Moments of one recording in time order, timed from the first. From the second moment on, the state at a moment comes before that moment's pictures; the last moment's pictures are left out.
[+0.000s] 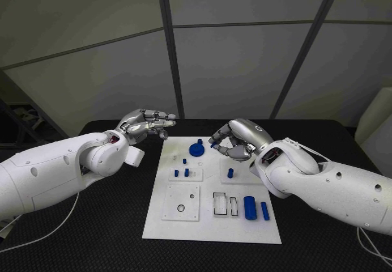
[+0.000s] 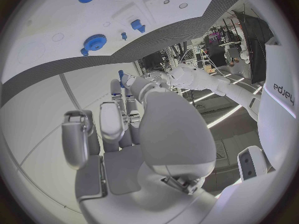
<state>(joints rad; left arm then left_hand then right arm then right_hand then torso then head) 1.21 -0.90 0.04 1.39 -0.11 -0.05 0.31 1.39 -0.14 0.45 -0.10 0.12 1.08 0.16 0.09 0.10 1.20 0.09 0.10 0.07 1.30 0.01 0.69 0.47 0.19 1.04 0.11 0.74 0.80 1.15 -0.70 0.07 1.57 -1.53 -0.53 -0.07 1.42 -0.13 0.47 0.00 0.22 1.20 0.10 0.08 0.14 1.28 0.04 0.06 0.16 1.46 -0.03 1.23 1.06 0.02 1.47 0.08 1.54 1.31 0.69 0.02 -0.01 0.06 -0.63</state>
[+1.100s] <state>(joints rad) 1.21 -0.90 0.04 1.38 -0.11 -0.05 0.31 1.39 -0.14 0.45 -0.10 0.12 1.08 0.16 0.09 0.10 1.20 0.09 0.10 0.07 1.30 0.01 0.69 0.47 0.19 1.04 0.11 0.74 0.80 1.15 -0.70 0.07 1.57 -1.53 -0.52 -0.07 1.41 -0.12 0.47 0.00 0.22 1.20 0.10 0.07 0.14 1.28 0.04 0.06 0.16 1.46 -0.03 1.23 1.06 0.02 1.47 0.08 1.54 1.31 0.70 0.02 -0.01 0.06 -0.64</state>
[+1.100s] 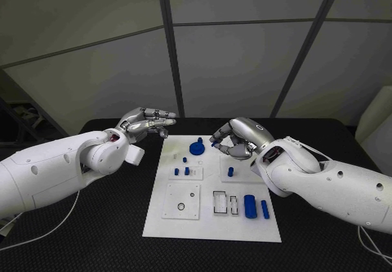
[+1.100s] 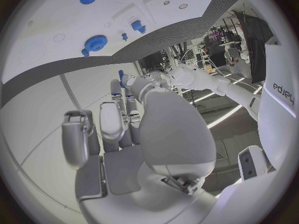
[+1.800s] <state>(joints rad) 1.21 -0.90 0.04 1.38 -0.11 -0.06 0.31 1.39 -0.14 0.45 -0.10 0.12 1.08 0.16 0.09 0.10 1.20 0.09 0.10 0.07 1.30 0.01 0.69 0.47 0.19 1.04 0.11 0.74 0.80 1.15 -0.71 0.07 1.57 -1.53 -0.52 -0.07 1.41 -0.12 0.47 0.00 0.22 1.20 0.10 0.07 0.15 1.28 0.04 0.06 0.16 1.46 -0.03 1.23 1.06 0.02 1.47 0.08 1.54 1.31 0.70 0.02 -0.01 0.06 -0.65</state>
